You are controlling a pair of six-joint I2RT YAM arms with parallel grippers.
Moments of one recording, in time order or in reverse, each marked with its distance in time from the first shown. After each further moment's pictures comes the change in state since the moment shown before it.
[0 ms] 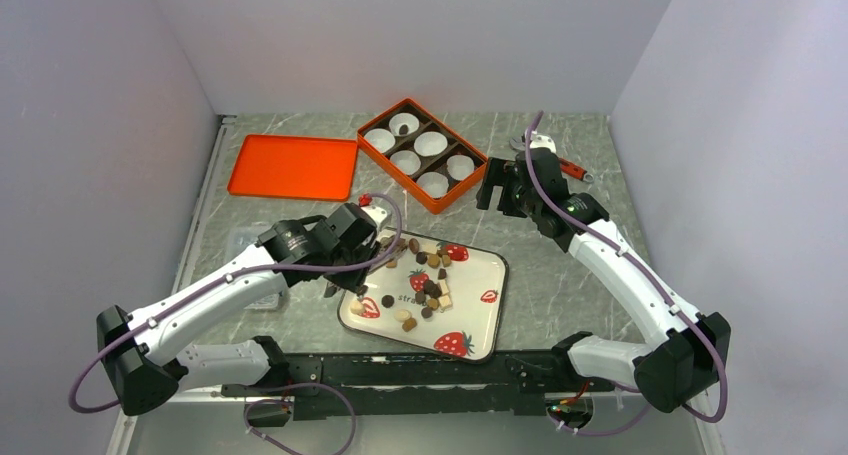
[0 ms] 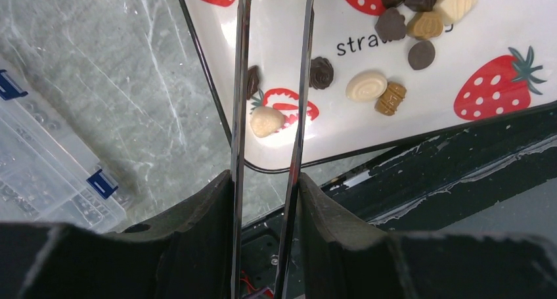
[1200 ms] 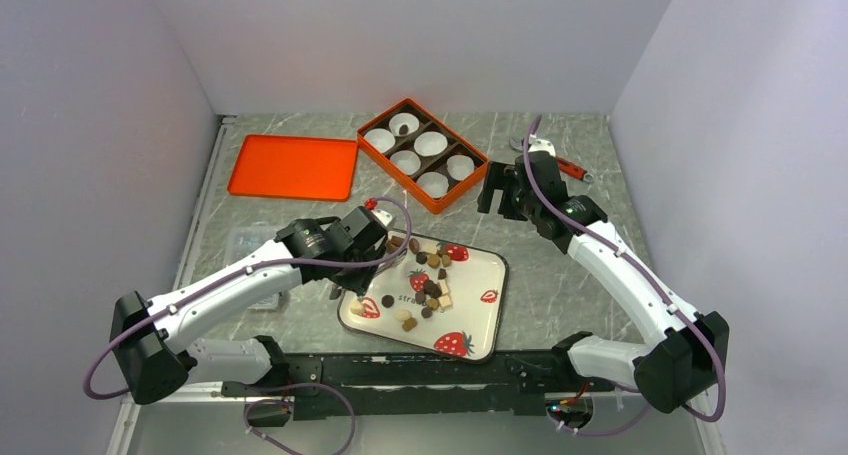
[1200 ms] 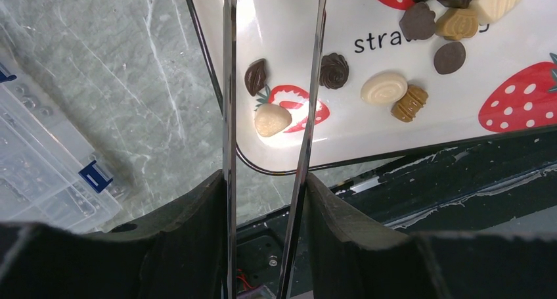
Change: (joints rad) left arm -0.022 0.072 -0.027 0.005 -0.037 -0.058; right arm -0.006 -0.002 -0.031 0.006 0.000 -0.004
